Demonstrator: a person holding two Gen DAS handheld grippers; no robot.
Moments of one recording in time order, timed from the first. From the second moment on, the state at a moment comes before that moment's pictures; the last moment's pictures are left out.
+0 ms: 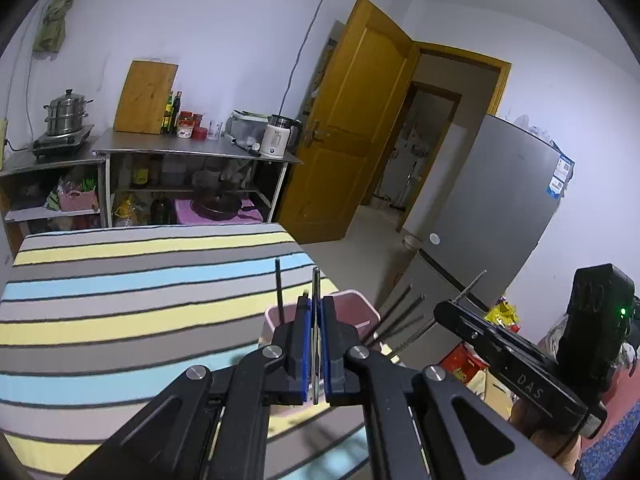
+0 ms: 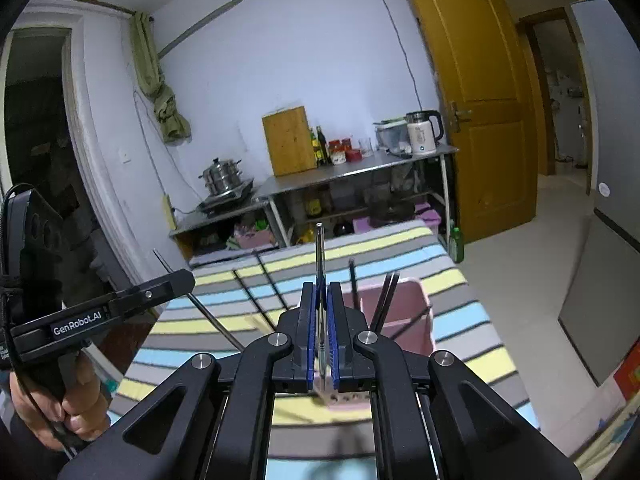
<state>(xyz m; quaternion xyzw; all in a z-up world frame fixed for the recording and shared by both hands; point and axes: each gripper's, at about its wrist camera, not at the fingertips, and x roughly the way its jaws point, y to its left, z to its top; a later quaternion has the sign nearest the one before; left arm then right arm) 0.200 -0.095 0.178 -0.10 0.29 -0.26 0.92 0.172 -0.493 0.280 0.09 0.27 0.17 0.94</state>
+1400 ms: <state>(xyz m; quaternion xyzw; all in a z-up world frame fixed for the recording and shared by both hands) 0.216 -0.126 0.174 -0.07 0.24 -0.26 0.93 0.196 -0.490 0.230 0.08 0.29 0.14 0.94</state>
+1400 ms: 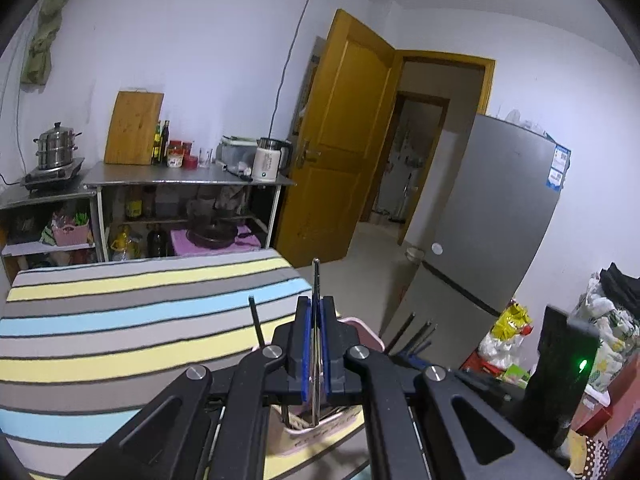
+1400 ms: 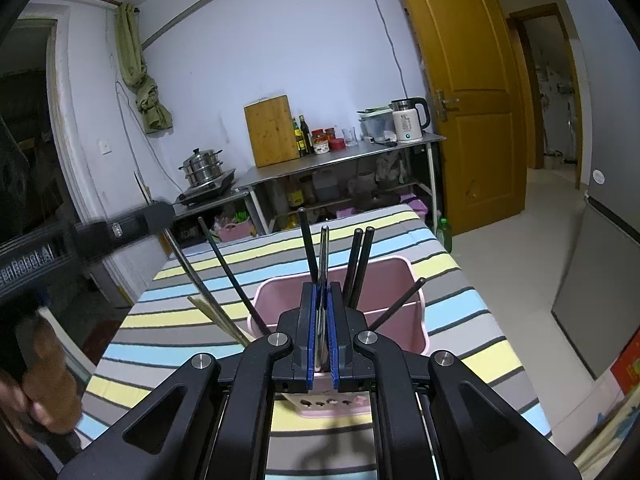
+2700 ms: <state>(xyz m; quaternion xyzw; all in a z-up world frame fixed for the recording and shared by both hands) 0.204 -0.115 0.096 -0.08 0.31 -0.25 0.91 0.172 -0.487 0.215 0.07 0.30 0.15 0.94</state>
